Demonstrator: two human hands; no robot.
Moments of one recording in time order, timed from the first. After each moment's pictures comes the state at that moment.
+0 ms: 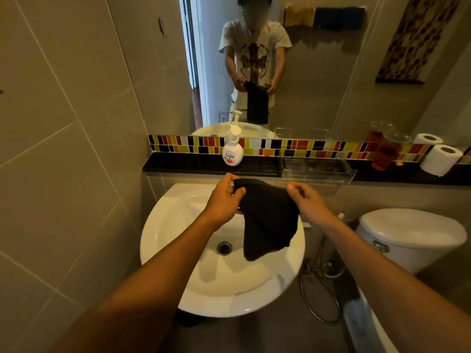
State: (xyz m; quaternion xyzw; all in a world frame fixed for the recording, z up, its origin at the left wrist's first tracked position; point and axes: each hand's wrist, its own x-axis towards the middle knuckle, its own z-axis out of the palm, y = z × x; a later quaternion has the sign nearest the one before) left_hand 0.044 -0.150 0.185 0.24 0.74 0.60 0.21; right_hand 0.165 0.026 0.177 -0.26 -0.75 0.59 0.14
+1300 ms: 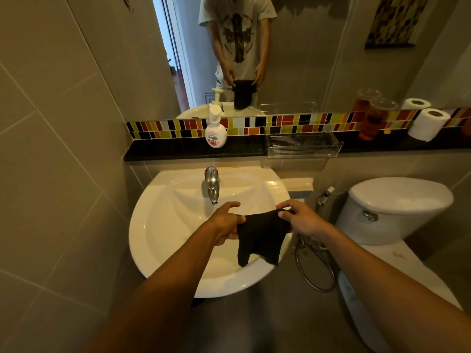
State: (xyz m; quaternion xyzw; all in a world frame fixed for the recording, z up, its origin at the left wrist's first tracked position) left_hand 0.089 -0.133 0.124 0.05 0.73 0.51 0.46; right_hand 0.209 0.039 0.108 -0.33 -0.76 0.56 -0.01
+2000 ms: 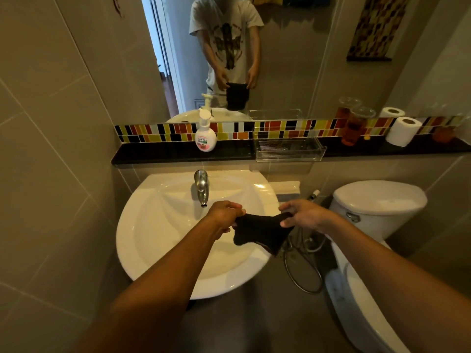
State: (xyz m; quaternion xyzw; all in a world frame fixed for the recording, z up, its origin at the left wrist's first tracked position) left_hand 0.103 -0.120 0.136 0.12 0.78 0.47 0.39; right_hand 0.235 0.065 0.133 -0.34 -0.80 0.48 -0.11
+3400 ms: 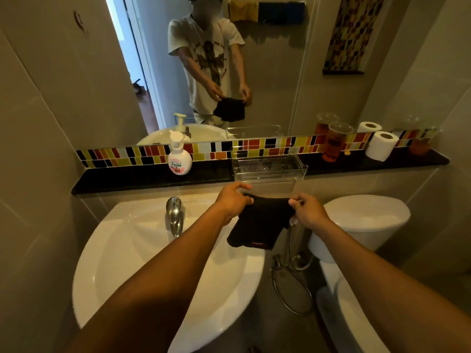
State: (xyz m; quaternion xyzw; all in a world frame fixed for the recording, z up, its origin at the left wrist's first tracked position) left_hand 0.058 0.019 0.163 0.25 0.75 0.51 0.34; right_hand 0.204 0.157 0.137 -0.43 -0.77 0.45 0.16
